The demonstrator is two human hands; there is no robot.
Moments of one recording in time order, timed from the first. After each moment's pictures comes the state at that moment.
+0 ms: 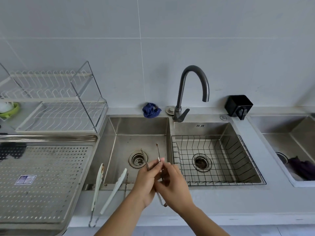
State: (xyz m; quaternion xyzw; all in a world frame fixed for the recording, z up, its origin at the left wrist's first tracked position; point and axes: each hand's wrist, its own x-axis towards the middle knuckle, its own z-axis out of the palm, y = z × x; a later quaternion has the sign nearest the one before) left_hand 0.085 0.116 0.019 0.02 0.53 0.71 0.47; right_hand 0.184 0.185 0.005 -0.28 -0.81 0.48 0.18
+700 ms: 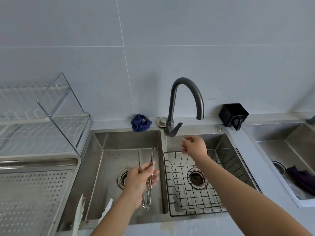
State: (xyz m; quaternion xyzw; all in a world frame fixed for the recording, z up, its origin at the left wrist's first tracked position) left_hand 0.018 0.185 -0.001 0.05 0.62 0.66 0.43; right_hand 0.098 0.416 0.010 -0.49 -0.64 0.56 0.20
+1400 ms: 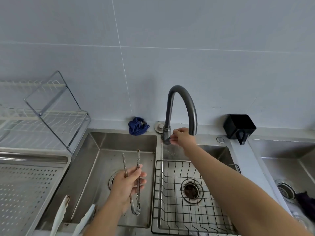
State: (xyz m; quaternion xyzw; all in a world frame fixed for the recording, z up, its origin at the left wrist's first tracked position) left_hand 0.013 0.219 -0.003 -0.02 0.61 0.69 0.38; right_hand 0.030 0.492 0.020 -0.46 -0.52 0.70 0.16
